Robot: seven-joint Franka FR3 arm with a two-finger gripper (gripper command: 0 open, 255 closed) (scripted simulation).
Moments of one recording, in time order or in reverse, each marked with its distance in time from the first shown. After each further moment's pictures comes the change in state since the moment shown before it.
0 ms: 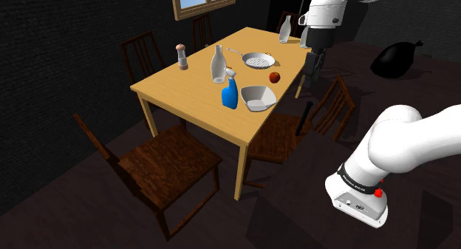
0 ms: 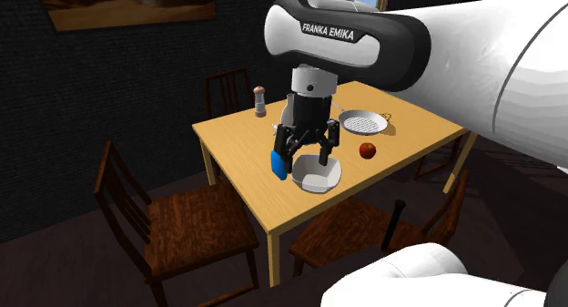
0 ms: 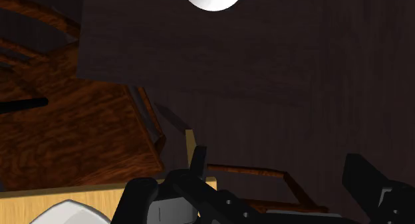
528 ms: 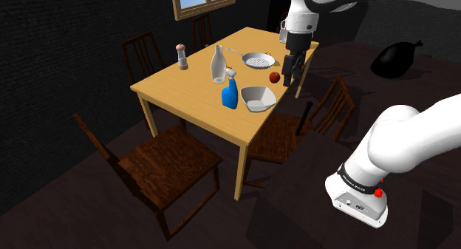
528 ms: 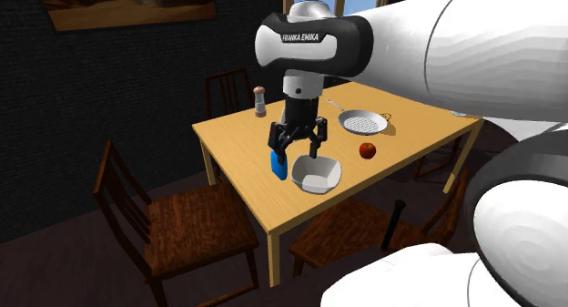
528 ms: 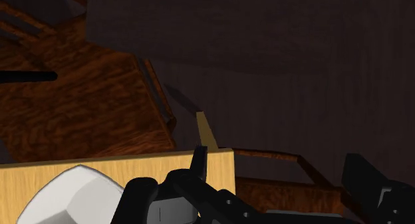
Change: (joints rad) arm -0.007 0.186 -0.003 0.048 -0.022 0.167 -0.018
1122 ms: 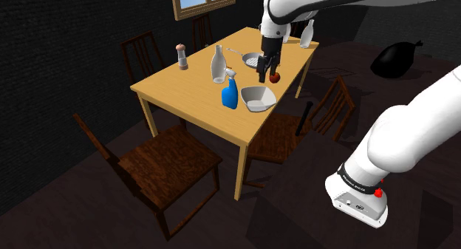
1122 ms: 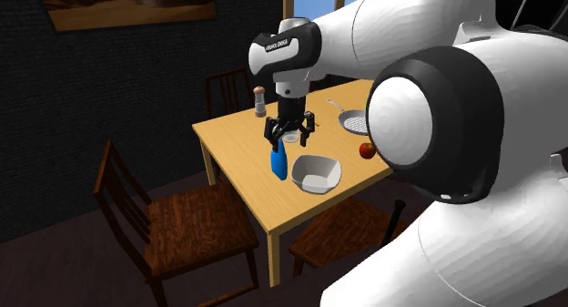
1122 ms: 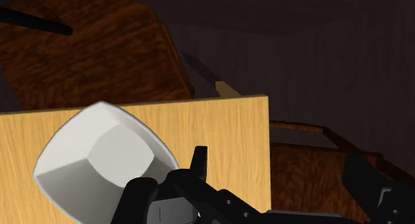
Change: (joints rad) arm -0.014 0.323 -0.018 0.170 -0.031 0.200 -0.028
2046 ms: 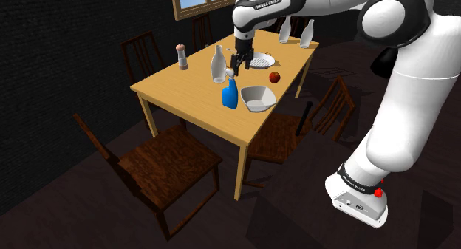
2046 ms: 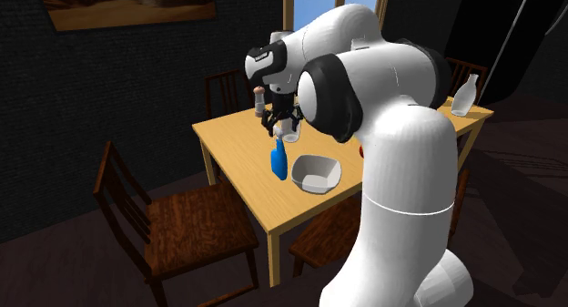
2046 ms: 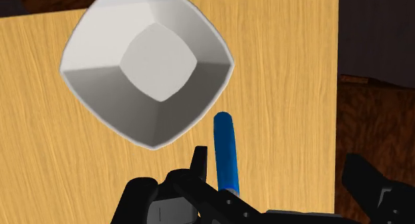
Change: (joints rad) arm -0.026 0.496 -0.024 0.452 -0.021 0.119 -0.020
